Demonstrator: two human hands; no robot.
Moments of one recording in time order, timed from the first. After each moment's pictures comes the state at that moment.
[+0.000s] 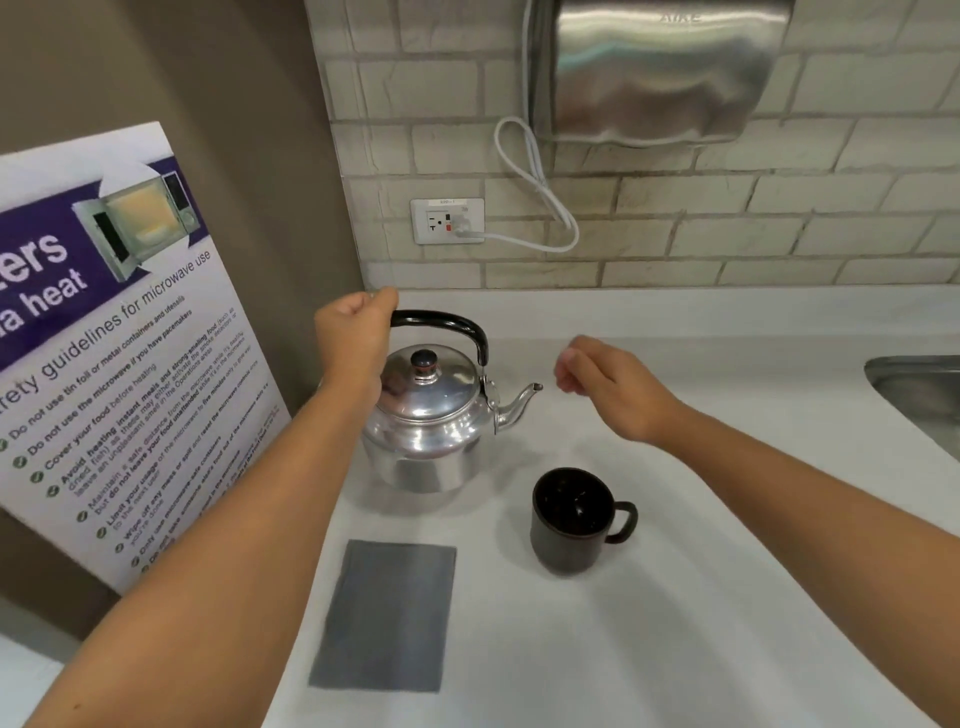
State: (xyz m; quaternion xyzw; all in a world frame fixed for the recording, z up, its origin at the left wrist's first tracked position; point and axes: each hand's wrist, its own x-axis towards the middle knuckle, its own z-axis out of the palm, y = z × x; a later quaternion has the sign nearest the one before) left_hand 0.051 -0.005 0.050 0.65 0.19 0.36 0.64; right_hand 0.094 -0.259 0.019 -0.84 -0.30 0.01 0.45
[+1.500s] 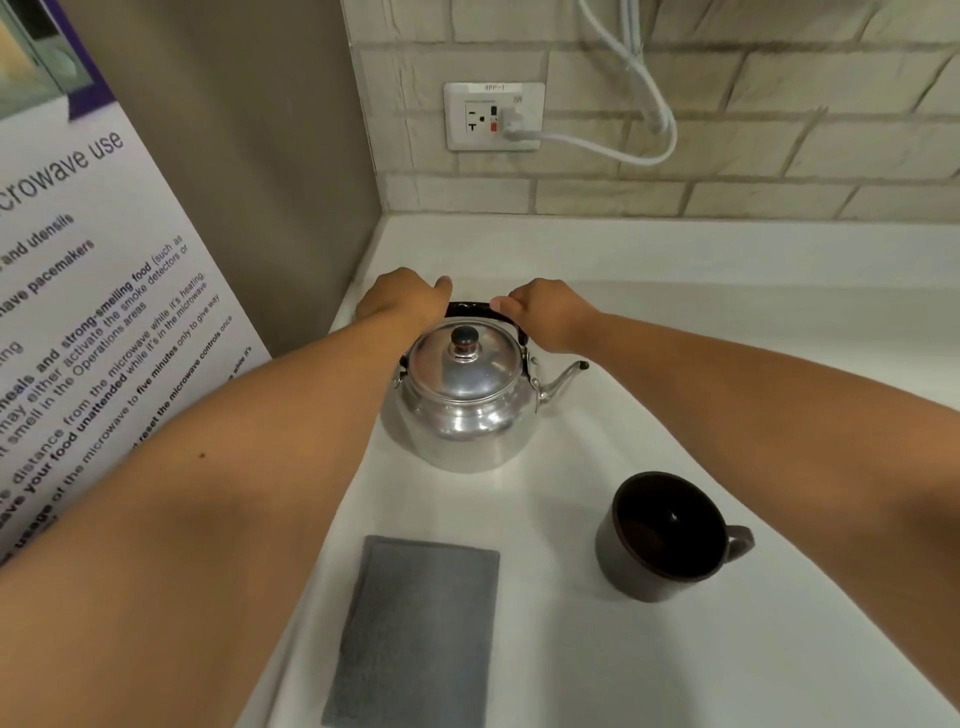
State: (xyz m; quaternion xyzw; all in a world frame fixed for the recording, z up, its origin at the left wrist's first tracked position) left_hand 0.172 0.067 -0.049 0.93 0.29 0.05 0.20; right_hand 0.210 -0.113 -0.040 -0.92 -0.28 0.11 0.23
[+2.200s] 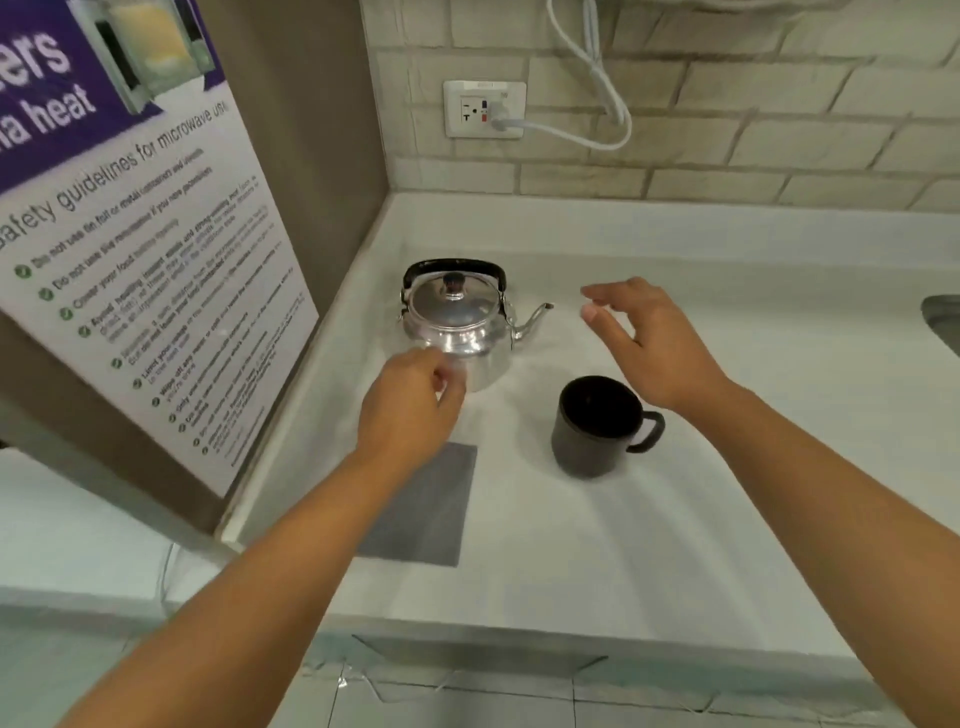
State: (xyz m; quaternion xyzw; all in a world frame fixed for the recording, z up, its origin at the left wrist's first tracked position) left_hand -0.051 -0.030 -0.069 0.92 0.08 0.25 0.28; right_hand 0.056 -0.262 -0.012 -0.89 -0.30 -0.08 0.33
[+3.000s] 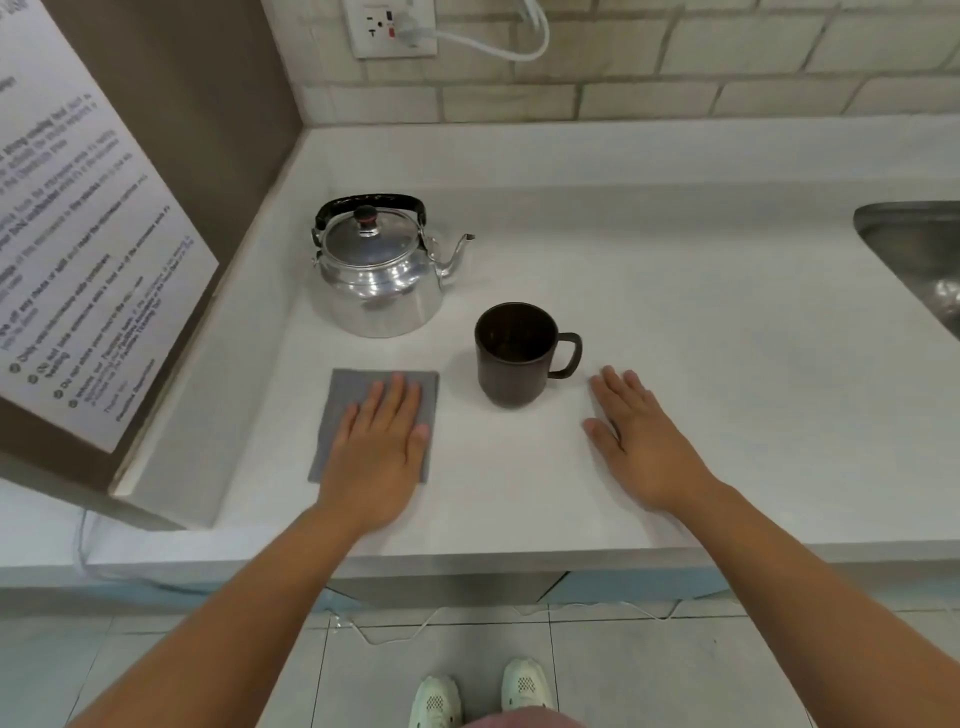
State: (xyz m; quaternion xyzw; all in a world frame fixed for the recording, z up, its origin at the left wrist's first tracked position) left_hand -0.110 -0.084 -0.150 0.99 0.06 -0.02 0.13; right_hand -0.027 -0.375 -0.138 -0.95 -0.21 0.10 0.20
